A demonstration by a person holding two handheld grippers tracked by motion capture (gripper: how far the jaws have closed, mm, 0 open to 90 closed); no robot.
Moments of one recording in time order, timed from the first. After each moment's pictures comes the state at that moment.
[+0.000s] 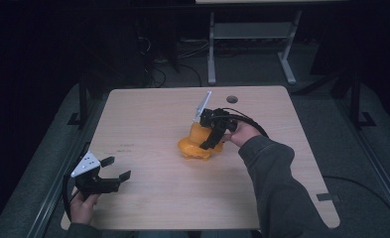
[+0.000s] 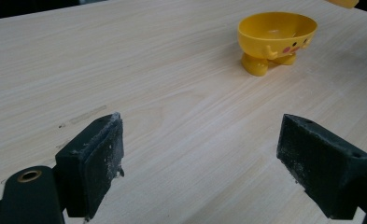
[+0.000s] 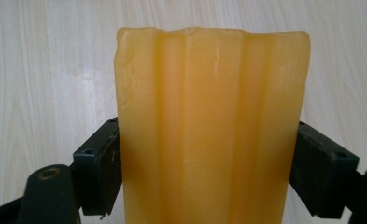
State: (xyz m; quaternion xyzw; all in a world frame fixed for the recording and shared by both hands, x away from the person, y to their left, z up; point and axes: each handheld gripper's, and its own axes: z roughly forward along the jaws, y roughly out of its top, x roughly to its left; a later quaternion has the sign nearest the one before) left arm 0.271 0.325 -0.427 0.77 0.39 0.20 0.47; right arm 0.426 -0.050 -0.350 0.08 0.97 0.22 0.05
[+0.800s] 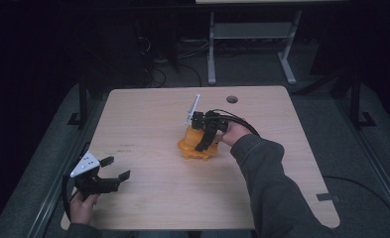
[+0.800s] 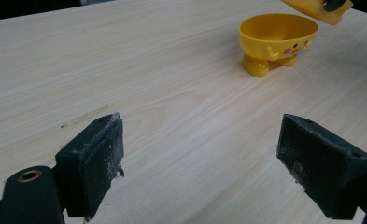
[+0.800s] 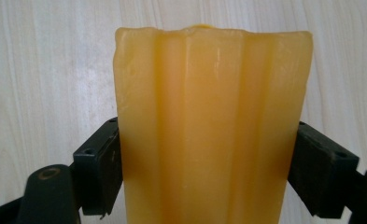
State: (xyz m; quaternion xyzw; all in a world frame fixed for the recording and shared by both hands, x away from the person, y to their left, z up) left arm 0.271 0.326 -0.426 0.77 0.39 0.20 0.47; right arm 0.435 -0.026 -0.365 0.08 0.98 0.18 0.03
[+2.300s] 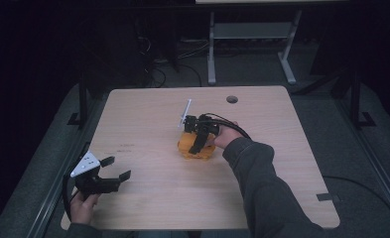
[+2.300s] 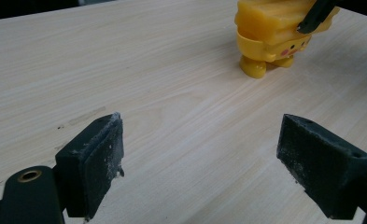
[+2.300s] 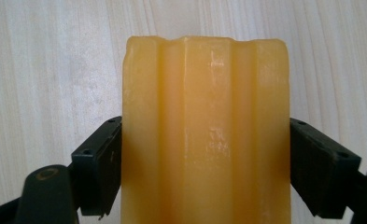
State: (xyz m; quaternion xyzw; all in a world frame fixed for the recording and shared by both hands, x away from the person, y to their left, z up) left arm 0.271 0.325 -0.426 0.77 0.39 0.20 0.47; right arm 0.439 -0.004 -0.385 0.08 0.98 0.17 0.03
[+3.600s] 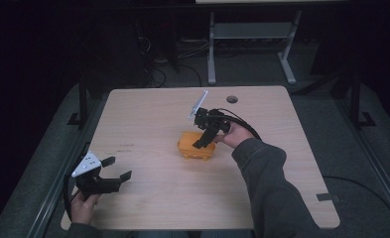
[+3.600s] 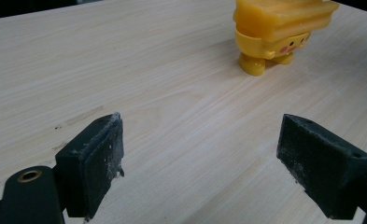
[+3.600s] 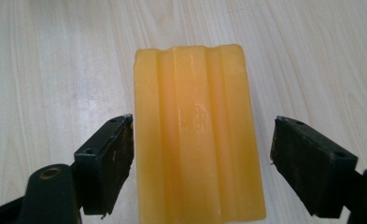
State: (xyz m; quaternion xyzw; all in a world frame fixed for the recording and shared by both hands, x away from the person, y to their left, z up) left arm 0.271 0.322 -0.427 0.77 0.38 0.20 0.47; right arm 0.433 -0.037 -0.359 0.12 0.96 0.24 0.04
